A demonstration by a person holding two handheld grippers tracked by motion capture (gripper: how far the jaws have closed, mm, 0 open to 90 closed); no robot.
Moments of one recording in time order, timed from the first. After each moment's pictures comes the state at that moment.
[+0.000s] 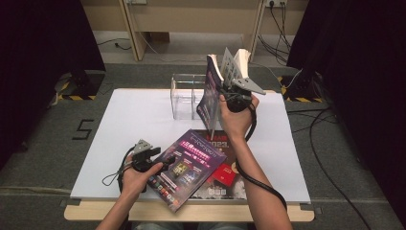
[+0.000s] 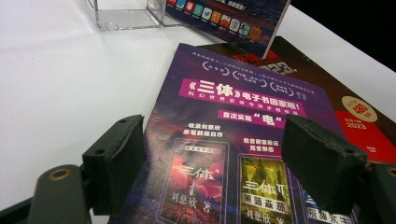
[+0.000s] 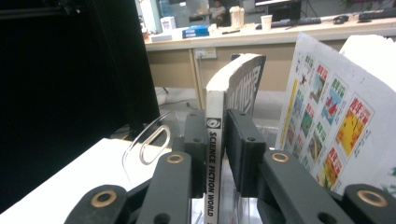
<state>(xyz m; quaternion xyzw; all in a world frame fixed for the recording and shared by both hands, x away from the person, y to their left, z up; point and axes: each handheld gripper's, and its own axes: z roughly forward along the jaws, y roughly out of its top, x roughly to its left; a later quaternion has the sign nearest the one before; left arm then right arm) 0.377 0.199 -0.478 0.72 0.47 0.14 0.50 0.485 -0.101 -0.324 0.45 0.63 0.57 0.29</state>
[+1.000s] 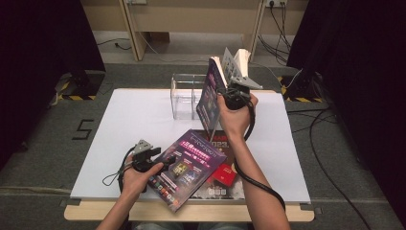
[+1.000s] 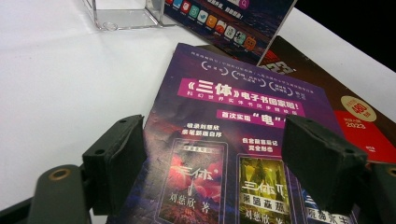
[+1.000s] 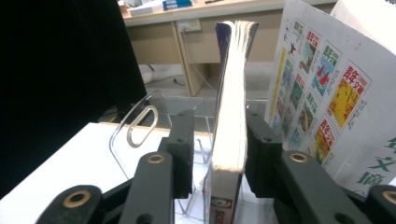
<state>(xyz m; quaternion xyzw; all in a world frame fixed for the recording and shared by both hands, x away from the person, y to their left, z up) 0.377 0.199 -0.478 0.72 0.47 0.14 0.50 0.491 -0.096 -0.320 0.50 0.64 0.52 0.27</state>
